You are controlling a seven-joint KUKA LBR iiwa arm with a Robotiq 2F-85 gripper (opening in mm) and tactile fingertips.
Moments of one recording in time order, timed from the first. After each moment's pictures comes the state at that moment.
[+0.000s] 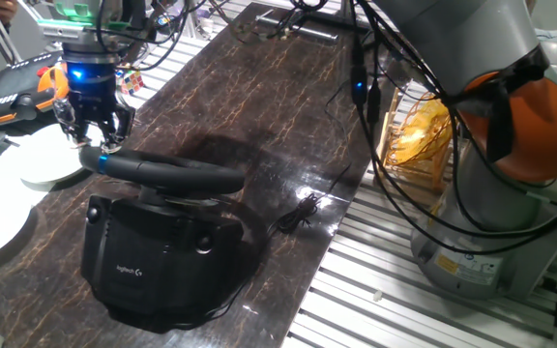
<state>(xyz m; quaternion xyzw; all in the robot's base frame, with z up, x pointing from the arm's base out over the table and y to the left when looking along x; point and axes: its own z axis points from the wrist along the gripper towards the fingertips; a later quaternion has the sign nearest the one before) 0.640 0.222 0.194 -0.59 -0.77 -0.16 0.18</state>
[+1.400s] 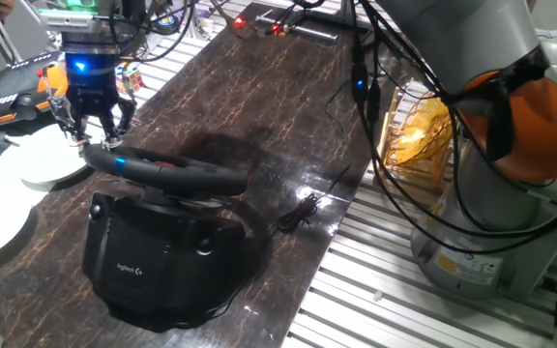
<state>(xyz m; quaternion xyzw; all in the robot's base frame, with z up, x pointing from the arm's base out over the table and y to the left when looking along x) 0.628 0.226 0.212 -0.51 -0.82 -0.18 0.19</state>
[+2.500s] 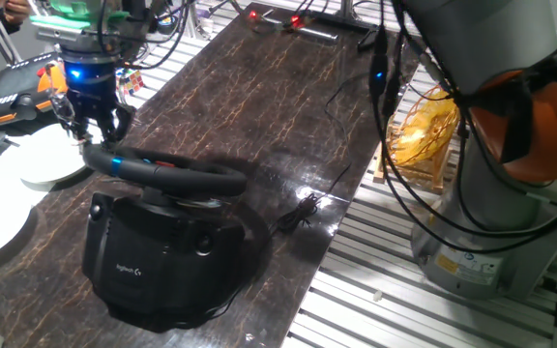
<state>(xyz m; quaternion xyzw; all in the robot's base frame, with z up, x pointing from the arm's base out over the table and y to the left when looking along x) 0.629 0.225 0.212 -0.62 -0.76 -0.16 0.09</state>
